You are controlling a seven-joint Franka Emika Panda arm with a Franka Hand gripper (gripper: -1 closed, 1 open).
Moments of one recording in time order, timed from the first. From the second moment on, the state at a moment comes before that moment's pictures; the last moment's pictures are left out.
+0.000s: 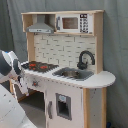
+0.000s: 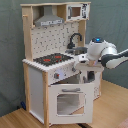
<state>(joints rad) -0.32 -0.52 1.11 -2.37 0.10 2.27 -0.89</state>
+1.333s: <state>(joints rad) -0.46 -0.27 1.23 -2.35 0.03 2.39 -1.05</state>
